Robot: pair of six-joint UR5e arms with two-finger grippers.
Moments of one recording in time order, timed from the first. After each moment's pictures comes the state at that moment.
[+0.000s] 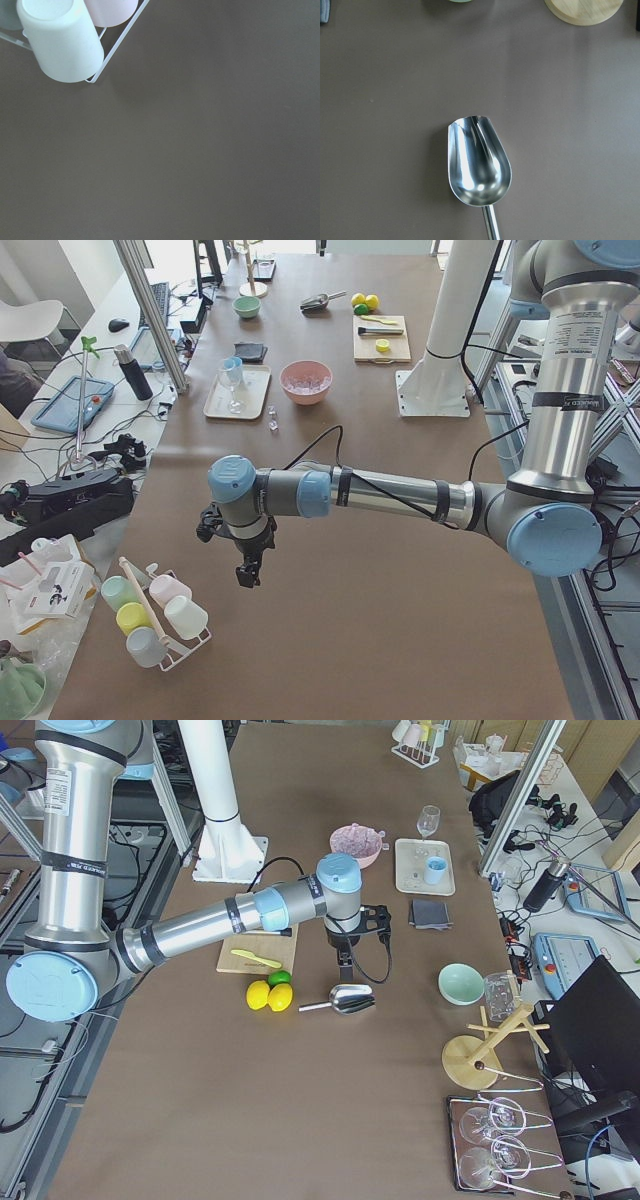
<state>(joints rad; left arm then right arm) -1.54 -1.66 -1.60 -1.45 -2.29 0.21 1.37 -1.71 2.06 -1.59 2.33 0.27</state>
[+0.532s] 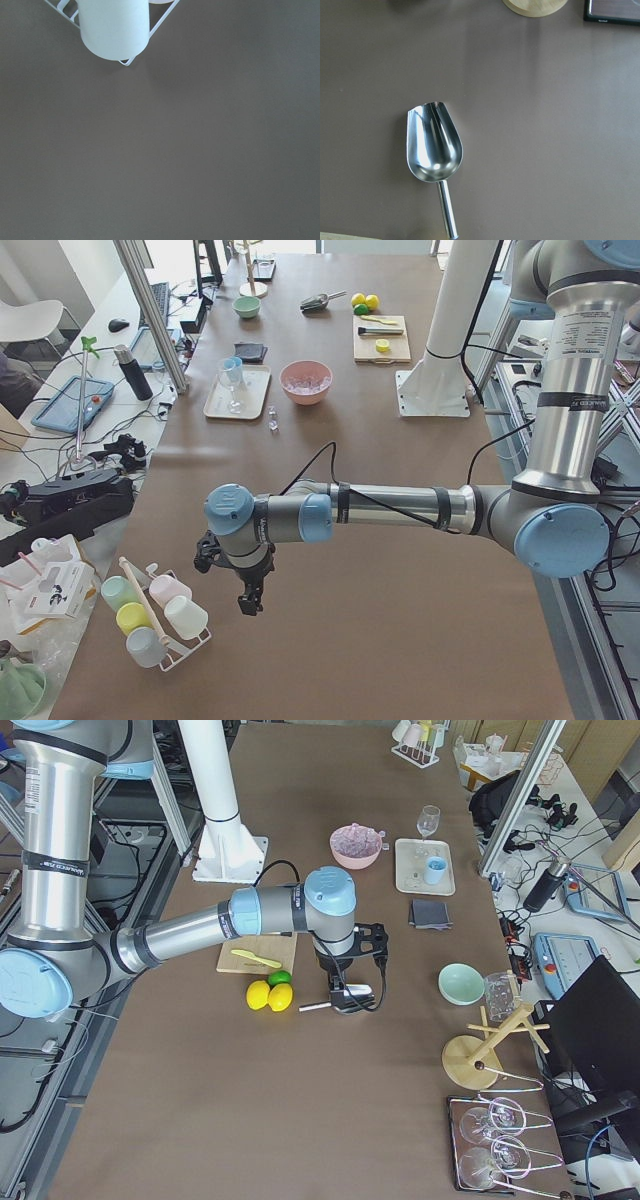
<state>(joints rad) -1.59 -1.66 -1.50 -1.48 -2.29 0.20 1.58 -1.72 2.05 -1.79 2.38 -0.01</state>
